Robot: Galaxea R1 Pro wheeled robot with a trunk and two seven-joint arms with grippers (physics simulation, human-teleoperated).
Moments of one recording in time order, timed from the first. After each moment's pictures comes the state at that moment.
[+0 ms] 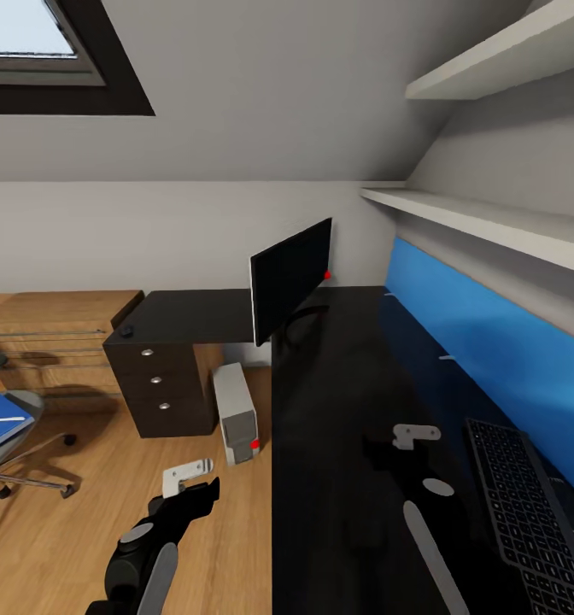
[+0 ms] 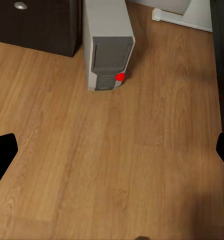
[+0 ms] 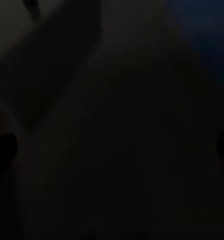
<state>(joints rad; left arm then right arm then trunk) -0.09 -0.13 -0.08 -1.62 0.23 0.66 0.34 -0.27 -0.05 0.20 -1.54 -0.24 0.57 -0.33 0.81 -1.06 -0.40</state>
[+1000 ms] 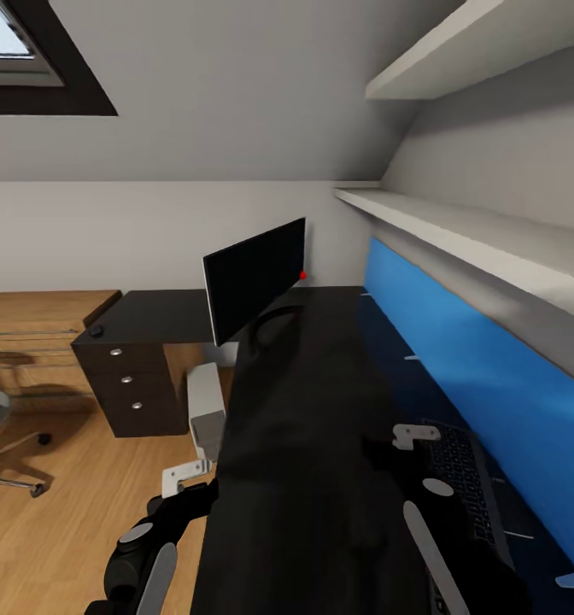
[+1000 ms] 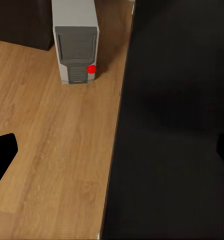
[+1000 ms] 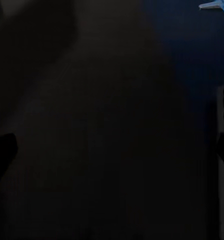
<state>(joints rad) -0.09 -0.13 -0.08 -1.62 0.23 0.66 0.34 -0.27 -0.05 0.20 -1.54 -0.24 0.57 -0.33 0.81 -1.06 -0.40</state>
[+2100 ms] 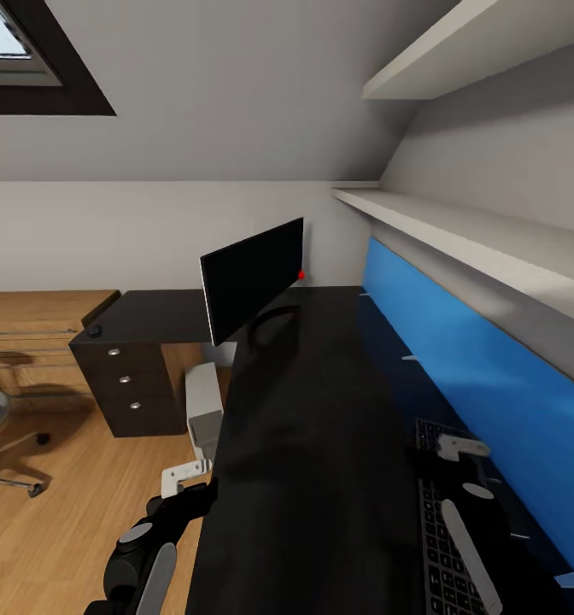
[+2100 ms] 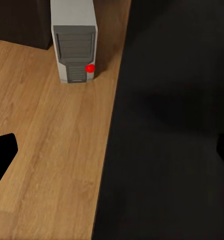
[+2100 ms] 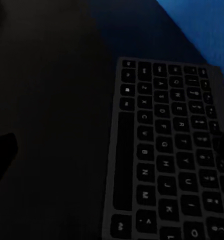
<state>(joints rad) -0.09 -0.13 -0.07 -1.62 0.23 0.66 0.34 -0.27 -0.11 0.01 -1.42 -0.23 0.54 -0.32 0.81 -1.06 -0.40</state>
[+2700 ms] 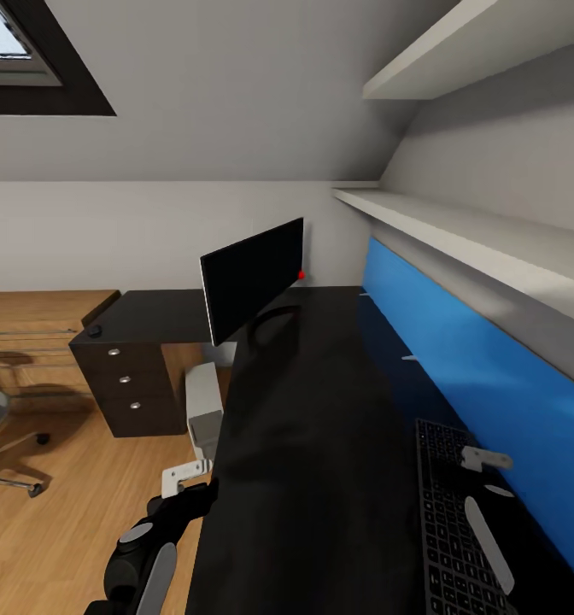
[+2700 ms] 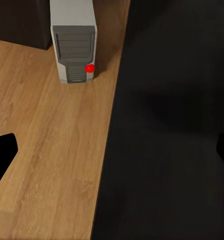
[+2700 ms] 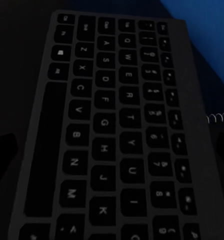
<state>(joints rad) -0.09 -0.13 -0.08 -1.62 0.23 0.66 0.34 -0.35 -0.17 -0.09 -1.15 -0.23 0.50 -0.23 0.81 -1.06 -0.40</state>
